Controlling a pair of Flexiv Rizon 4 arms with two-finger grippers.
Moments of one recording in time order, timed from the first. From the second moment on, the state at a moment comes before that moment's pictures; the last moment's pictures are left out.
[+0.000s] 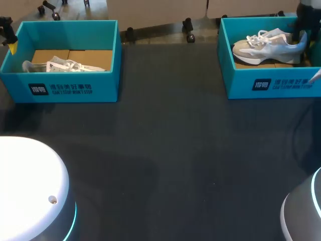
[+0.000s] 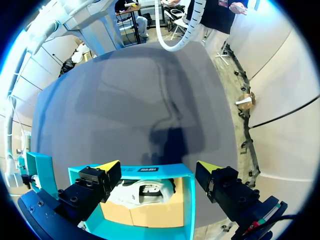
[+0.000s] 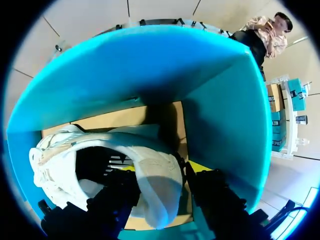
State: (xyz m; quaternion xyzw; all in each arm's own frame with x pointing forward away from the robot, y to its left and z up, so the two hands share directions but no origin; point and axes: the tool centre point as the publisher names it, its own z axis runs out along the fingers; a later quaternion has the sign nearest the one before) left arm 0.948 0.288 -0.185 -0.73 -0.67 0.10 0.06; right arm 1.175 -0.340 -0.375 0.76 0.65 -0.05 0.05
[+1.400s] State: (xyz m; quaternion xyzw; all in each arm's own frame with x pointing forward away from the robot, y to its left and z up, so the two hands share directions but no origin) left arm 0.948 0.288 -0.185 -0.73 -0.67 0.10 0.06; right arm 1.175 -0.347 -0.318 0.76 0.64 -0.08 0.08
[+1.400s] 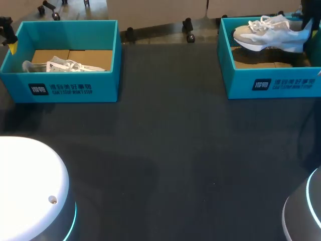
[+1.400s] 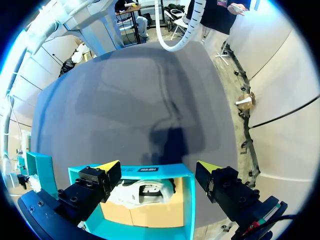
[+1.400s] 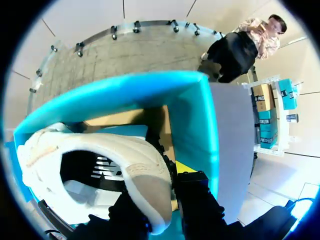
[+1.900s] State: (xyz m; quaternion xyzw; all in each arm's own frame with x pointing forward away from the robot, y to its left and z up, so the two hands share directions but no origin) left arm 0.948 0.288 -0.185 -0.73 -0.67 0.10 0.06; right arm 1.175 -0.339 -0.256 0.75 0.65 -0.07 0.09
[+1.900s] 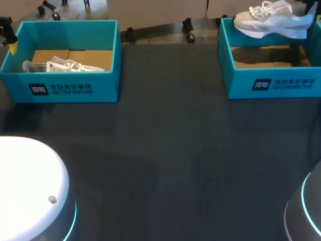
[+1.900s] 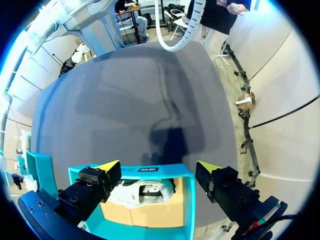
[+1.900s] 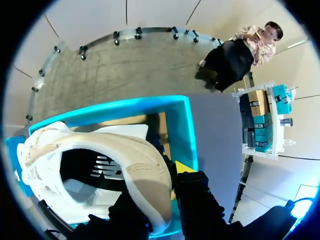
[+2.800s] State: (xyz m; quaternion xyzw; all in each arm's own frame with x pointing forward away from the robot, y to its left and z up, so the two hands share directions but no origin) left arm 0.948 0.288 -0.185 -0.73 -0.67 0.10 0.06; right arm 1.134 -0.290 -0.196 0.72 0.68 -0.07 0.09
